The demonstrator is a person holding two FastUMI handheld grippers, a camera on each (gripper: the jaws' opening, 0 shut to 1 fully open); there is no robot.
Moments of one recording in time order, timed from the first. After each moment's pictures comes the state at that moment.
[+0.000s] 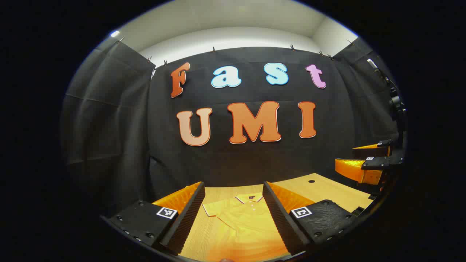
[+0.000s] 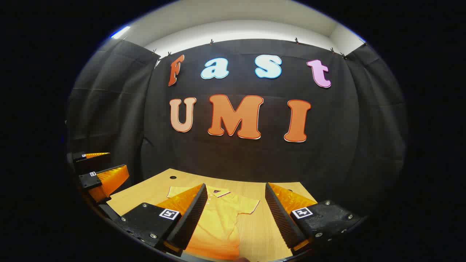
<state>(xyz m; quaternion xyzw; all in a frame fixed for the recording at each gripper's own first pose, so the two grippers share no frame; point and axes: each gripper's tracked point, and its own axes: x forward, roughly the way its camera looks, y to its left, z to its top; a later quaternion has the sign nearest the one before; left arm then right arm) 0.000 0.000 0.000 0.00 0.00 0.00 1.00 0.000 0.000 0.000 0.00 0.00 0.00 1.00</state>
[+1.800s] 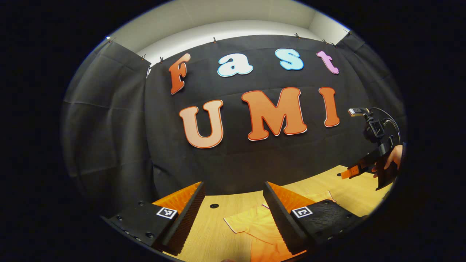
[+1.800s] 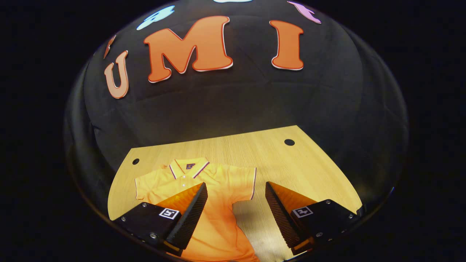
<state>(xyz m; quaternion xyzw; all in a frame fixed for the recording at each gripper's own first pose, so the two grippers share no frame) 0.152 0.101 -0.028 0.06 0.01 0.03 1.00 0.219 -0.048 -0.151 0.10 0.29 -0.11 0.95</state>
